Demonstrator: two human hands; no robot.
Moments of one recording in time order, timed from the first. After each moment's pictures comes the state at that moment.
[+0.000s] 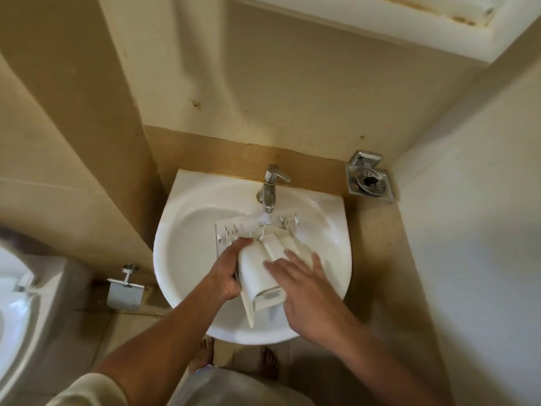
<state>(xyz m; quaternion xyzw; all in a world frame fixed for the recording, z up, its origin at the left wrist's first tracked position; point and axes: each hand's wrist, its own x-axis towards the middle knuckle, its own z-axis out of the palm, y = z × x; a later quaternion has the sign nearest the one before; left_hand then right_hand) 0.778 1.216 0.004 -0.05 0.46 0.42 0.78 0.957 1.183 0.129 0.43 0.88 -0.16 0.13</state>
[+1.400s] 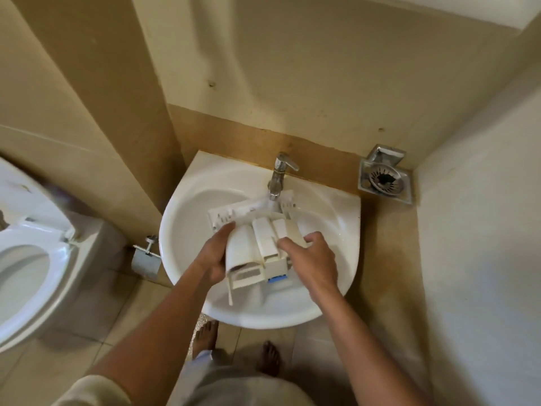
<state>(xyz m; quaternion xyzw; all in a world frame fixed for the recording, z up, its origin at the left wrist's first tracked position) 0.787 1.198 0.007 -0.03 0.55 0.52 0.65 0.974 1.242 0.093 0.67 0.57 -0.46 -0.12</state>
